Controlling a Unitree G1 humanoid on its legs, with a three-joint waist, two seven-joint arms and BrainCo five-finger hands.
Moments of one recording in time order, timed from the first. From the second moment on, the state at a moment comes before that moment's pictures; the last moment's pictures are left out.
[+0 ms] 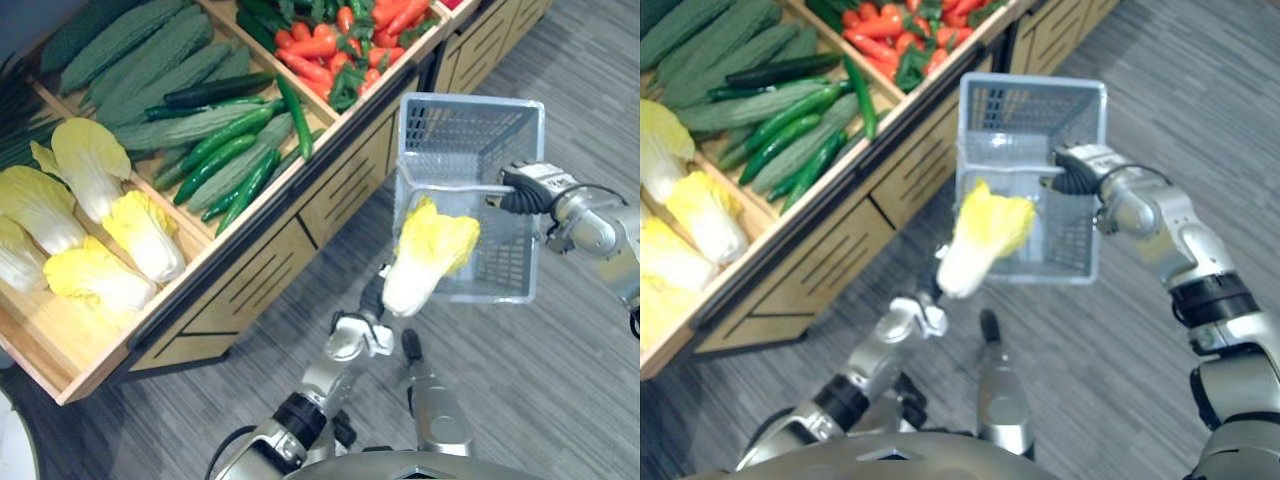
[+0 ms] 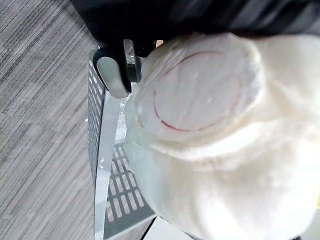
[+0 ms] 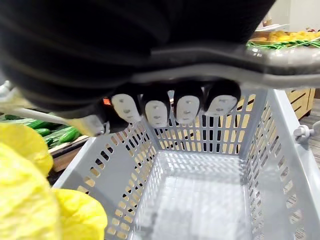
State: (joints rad) left arm -0.21 0.00 -0.58 0.42 -0.46 -0.08 0.15; right arm -0.57 -0.94 0.37 0.25 -0.45 -0.19 0.21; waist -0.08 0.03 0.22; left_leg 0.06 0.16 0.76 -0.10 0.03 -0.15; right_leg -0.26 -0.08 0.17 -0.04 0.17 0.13
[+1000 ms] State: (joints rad) left arm -0.38 -0.05 -0.59 0.61 -0.47 -0.10 0.20; right arm -0.73 -1.00 0.66 0.00 -0.15 -0.19 0.31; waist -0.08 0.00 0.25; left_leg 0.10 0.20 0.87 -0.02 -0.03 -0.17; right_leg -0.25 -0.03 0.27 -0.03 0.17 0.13
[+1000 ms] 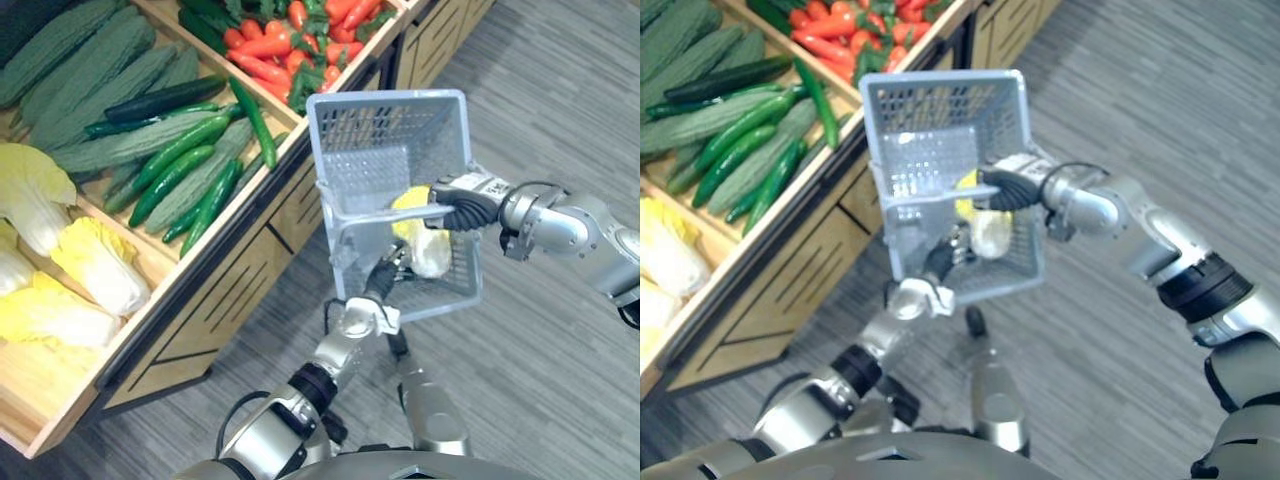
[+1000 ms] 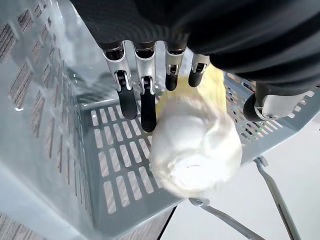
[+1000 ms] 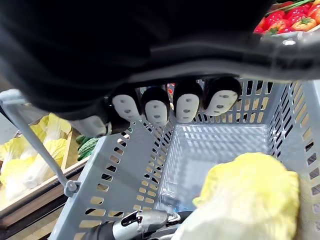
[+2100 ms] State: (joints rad) left arm -0.25 0.26 -1.12 -0.15 -0.75 -0.01 -0.14; right arm -0.55 -0.77 0.38 0.51 -0.32 -0.15 0.29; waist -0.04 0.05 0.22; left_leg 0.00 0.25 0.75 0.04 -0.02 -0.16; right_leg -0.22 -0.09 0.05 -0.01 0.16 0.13
